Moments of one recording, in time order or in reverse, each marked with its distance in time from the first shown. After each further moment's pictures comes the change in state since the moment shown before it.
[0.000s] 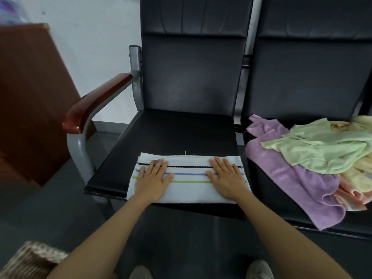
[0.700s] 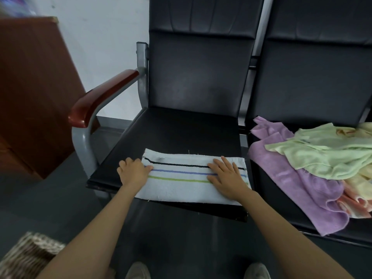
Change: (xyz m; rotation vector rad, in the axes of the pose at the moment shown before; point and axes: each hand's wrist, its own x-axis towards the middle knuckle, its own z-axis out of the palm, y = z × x) left_hand 0.003 -0.028 -0.034 -0.174 0.150 -0.473; right_hand -0.004 -0.002 -0.005 0.045 0.060 -0.189
